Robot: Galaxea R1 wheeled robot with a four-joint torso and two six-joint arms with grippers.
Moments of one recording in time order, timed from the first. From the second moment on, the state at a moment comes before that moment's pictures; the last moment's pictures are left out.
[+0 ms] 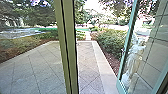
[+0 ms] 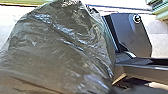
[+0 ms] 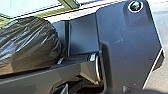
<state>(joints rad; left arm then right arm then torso) 1.52 2.98 -2.65 -0.23 -0.06 0.28 -1.55 3.06 -2.67 0.03 0.06 0.01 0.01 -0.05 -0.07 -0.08</state>
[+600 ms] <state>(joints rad) 1.52 2.98 -2.65 -0.23 -0.06 0.28 -1.55 3.06 -2.67 0.03 0.06 0.01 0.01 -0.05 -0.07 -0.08</state>
